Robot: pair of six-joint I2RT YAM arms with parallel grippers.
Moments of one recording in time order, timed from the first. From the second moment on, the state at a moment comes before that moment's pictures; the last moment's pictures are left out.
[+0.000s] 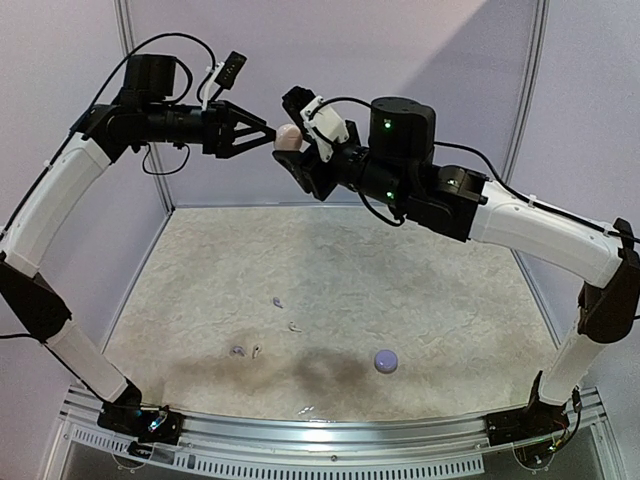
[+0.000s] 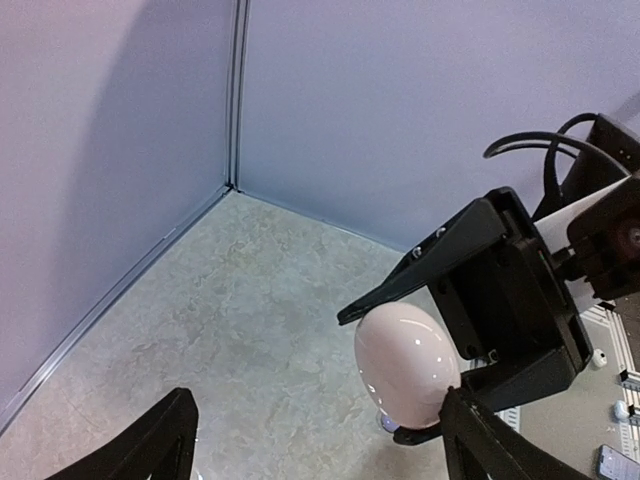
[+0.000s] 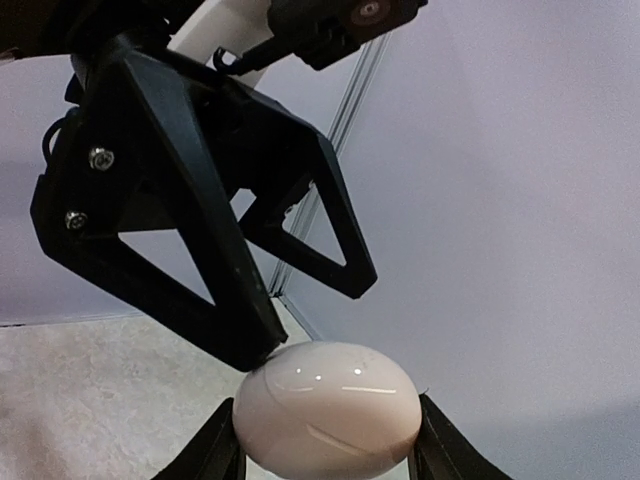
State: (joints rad) left arm -0.48 1.57 1.94 -0.72 0.73 0.07; right arm 1.07 1.73 1.75 0.00 0.17 -0.33
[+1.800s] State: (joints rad) left arm -0.46 1.62 1.88 -0.73 0.87 0.35; right arm 1.08 1.77 1.93 -0.34 0.11 -0.37
